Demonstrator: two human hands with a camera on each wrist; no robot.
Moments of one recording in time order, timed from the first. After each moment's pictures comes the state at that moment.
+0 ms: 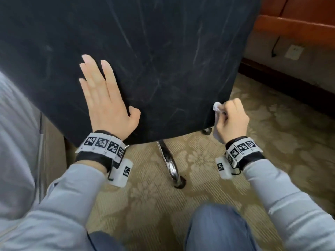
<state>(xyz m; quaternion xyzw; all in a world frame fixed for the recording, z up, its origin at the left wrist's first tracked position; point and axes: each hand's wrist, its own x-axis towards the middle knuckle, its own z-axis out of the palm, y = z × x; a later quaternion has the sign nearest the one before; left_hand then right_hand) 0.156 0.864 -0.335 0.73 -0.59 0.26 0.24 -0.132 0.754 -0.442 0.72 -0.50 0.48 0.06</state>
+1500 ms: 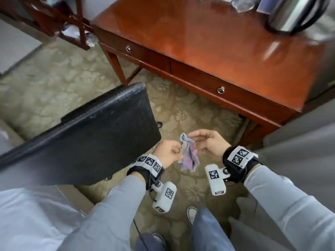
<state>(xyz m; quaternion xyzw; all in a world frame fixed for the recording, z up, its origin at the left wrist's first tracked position) -0.086 0.867 -0.037 0.53 -0.69 -0.49 0.05 -0.292 0.888 -0.037 0.29 -0.56 0.33 -0.70</state>
